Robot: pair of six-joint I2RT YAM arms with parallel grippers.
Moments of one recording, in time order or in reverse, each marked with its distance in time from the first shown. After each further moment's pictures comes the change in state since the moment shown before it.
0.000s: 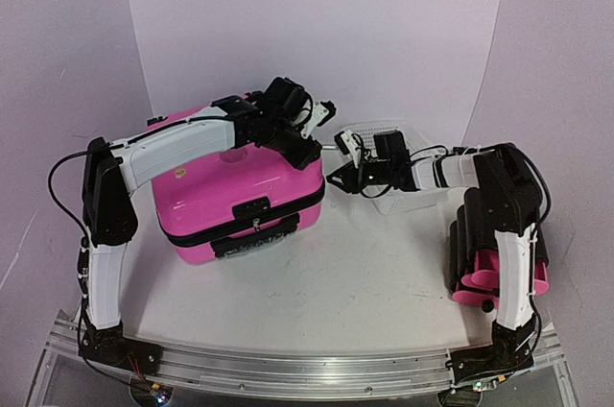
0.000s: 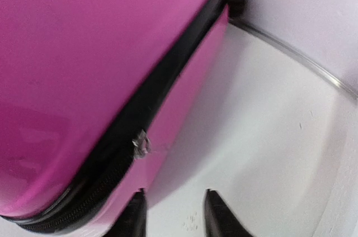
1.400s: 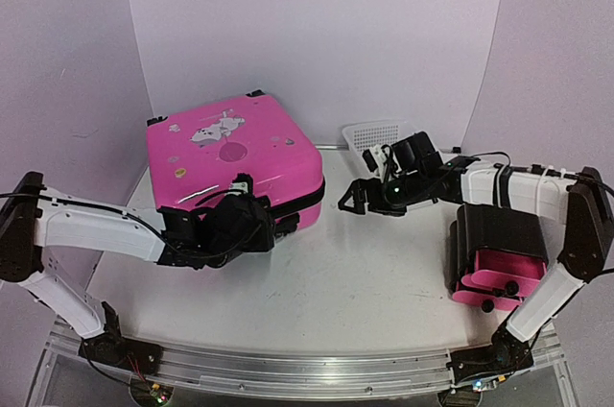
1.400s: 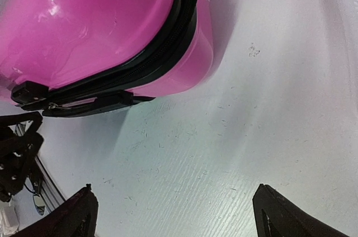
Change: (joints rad) left arm -0.283 -0.599 -1.133 0.530 -0.438 -1.003; right arm 0.152 -0.565 -0.343 -0.496 0.188 0.540
